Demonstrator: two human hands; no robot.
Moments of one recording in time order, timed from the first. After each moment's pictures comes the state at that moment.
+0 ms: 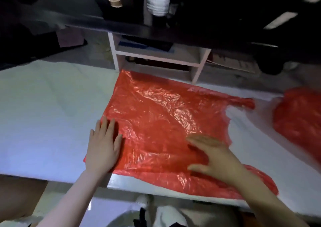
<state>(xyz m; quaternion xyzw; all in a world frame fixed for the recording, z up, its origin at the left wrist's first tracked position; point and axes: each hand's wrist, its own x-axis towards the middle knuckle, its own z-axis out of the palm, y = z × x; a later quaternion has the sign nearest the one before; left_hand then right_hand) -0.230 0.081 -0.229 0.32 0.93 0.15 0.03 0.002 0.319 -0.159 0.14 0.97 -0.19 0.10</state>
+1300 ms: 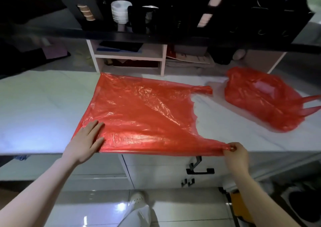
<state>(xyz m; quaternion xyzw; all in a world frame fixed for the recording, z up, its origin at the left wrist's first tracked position) -0.196 0.017 -0.232 0.46 0.87 0.13 0.08 0.192 0.307 -0.215 0.65 0.64 -0.34 -0.23</state>
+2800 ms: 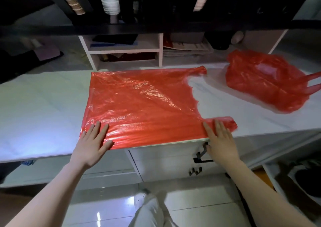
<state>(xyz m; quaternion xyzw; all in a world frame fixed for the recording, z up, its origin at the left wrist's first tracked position) -0.188 0.010 -0.241 0.45 0.89 0.07 0.10 0.161 0.278 -0.239 0.43 0.90 -0.01 0.03</state>
